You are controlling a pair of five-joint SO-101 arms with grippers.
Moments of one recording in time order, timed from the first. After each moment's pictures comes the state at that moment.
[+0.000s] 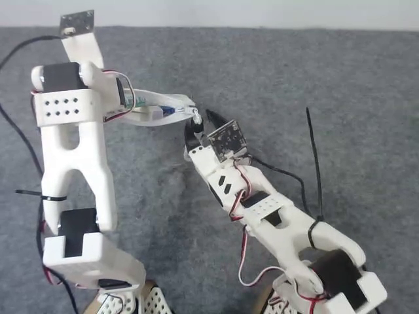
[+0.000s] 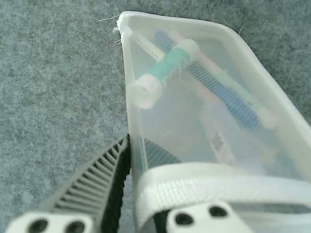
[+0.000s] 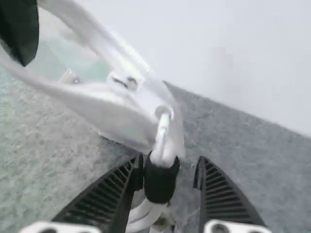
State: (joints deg) left arm -12.3 7.3 -20.0 97.6 11.7; right arm -35.9 -11.1 63.6 -34.7 5.3
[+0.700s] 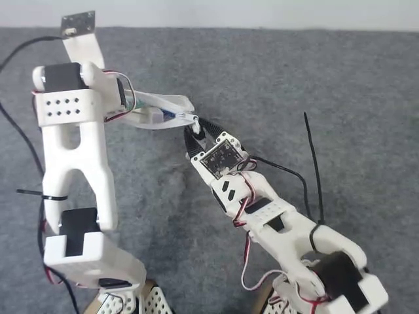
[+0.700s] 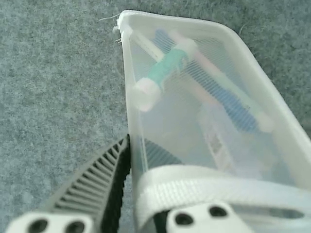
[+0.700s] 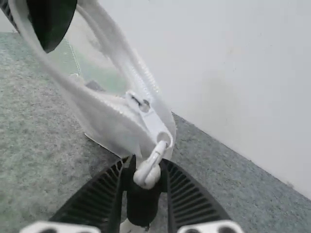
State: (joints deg) left arm -12.3 7.3 -20.0 97.6 11.6; right arm -35.8 -12.7 68.6 -41.4 16.9
